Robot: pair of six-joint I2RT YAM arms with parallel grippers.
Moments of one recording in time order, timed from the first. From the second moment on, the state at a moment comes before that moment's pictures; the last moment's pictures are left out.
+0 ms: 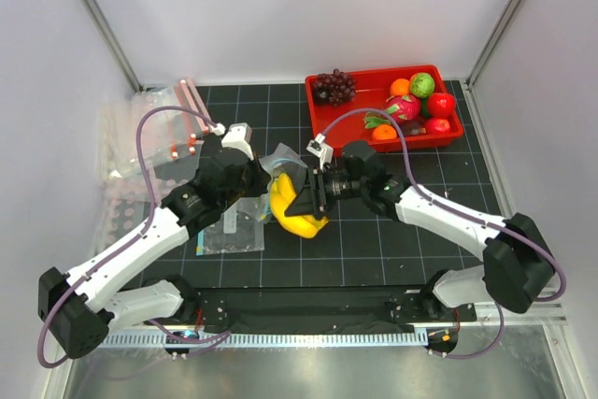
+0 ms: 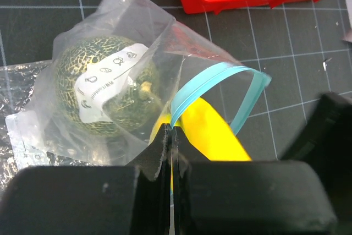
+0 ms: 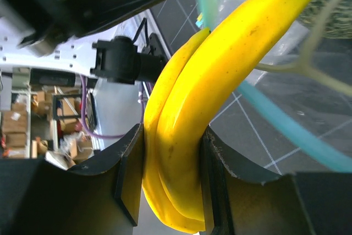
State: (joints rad) left arm -0.72 1.08 0.91 -0.38 -0.23 -0.60; right arm 0.72 1.33 0.87 0.01 -0.72 0.63
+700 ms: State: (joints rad) left arm -0.72 1.03 0.91 -0.38 -0.29 -0.61; right arm 0.56 1.58 0.87 0.50 -0.61 1.25
